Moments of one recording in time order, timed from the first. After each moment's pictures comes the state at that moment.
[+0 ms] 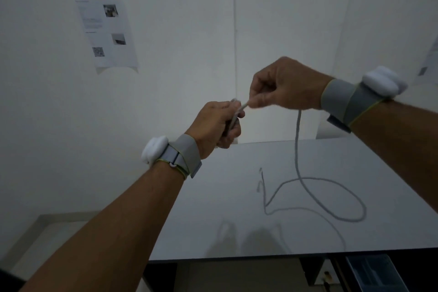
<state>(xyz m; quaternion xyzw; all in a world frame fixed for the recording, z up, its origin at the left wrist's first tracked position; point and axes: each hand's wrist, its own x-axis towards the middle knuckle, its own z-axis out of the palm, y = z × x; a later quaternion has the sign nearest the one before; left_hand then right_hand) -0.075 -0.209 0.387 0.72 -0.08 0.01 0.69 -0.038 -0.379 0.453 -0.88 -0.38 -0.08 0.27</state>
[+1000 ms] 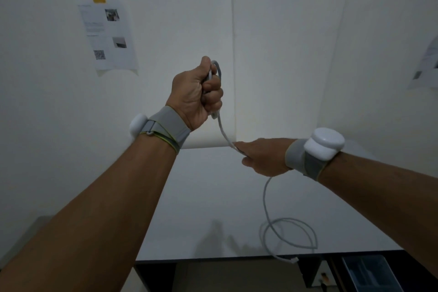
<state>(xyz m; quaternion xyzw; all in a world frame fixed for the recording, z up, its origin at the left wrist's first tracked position) -0.072 -0.199 0.436 0.53 -0.10 0.03 0.84 -0.064 -0.358 0.367 -0.94 -0.32 0.11 0.01</state>
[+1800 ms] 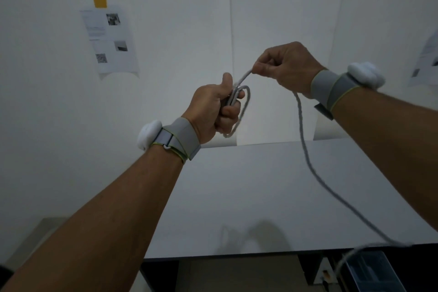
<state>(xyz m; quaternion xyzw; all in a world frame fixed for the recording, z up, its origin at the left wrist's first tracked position) -0.091 -0.222 0.424 0.67 -0.10 -0.04 0.73 -0.013 -0.394 0.462 -0.84 -0.30 -0.20 0.41</state>
